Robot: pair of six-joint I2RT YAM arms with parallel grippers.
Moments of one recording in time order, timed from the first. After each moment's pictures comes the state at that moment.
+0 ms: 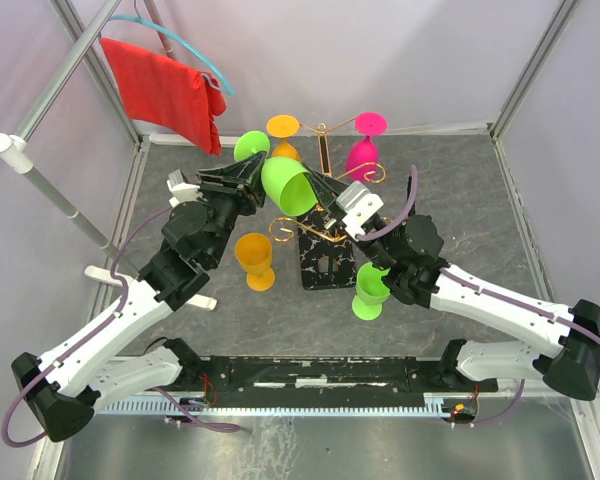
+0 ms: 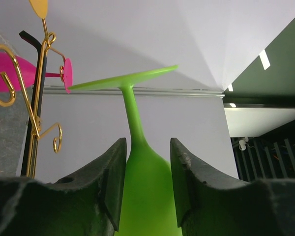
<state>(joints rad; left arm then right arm) -0.75 0.94 0.94 0.13 -0.47 -1.63 1.02 1.19 0.99 0.73 0.11 -0.53</state>
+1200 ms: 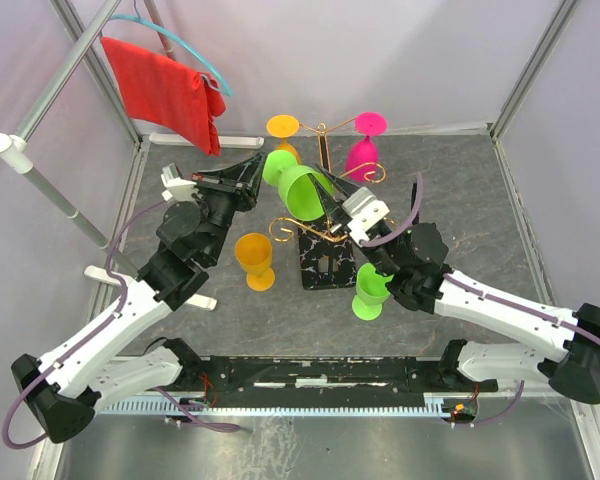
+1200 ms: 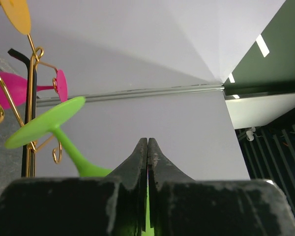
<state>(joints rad) -0.73 0.95 0.94 0.20 -0.46 -1.53 1.03 1.15 0.94 0.78 0.17 -0.56</state>
